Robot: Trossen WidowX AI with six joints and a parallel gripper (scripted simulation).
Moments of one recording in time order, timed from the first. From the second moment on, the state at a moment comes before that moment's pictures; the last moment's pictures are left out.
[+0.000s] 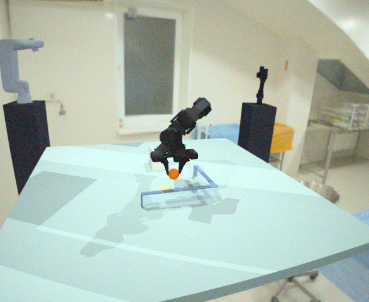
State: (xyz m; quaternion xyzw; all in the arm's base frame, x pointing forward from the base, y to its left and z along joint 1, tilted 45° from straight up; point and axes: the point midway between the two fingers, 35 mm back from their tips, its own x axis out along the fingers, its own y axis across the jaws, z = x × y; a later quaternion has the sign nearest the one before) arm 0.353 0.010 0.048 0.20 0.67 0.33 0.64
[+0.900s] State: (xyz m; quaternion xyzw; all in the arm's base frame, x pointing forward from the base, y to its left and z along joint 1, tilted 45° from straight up) arm 0.343 -0.019 0.035 0.20 0.67 0.33 0.64
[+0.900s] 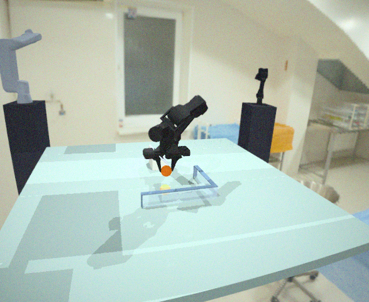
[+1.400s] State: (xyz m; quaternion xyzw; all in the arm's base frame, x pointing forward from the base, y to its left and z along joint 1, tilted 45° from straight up) arm 0.339 0.015 -0.006 0.20 0.66 0.33 0.64
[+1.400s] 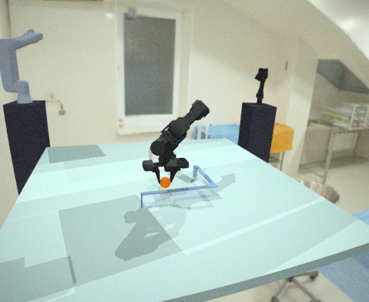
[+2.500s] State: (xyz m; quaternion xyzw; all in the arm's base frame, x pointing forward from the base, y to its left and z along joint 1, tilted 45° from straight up) arm 0.333 0.040 -0.032 0.20 0.67 0.33 0.64
